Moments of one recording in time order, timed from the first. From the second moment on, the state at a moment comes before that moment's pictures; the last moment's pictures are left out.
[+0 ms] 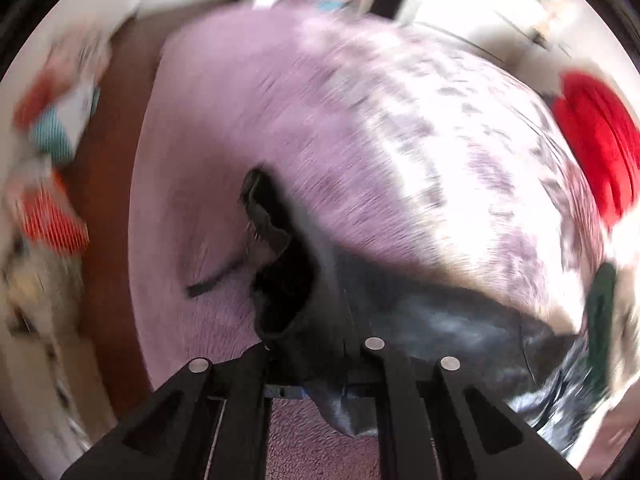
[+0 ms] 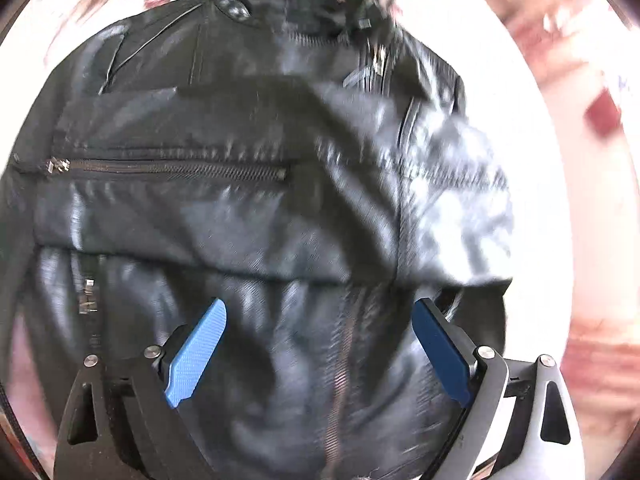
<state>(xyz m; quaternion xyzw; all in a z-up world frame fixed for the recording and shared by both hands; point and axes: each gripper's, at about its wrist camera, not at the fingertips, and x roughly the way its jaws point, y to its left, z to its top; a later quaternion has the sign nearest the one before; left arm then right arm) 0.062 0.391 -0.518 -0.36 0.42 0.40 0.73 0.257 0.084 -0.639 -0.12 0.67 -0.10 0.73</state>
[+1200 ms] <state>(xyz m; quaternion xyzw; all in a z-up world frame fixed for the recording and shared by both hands) 0.336 -0.163 -0.507 0.00 0.63 -0.20 0.75 0.223 -0.292 -0.636 0.25 0.68 -0.18 0.66</state>
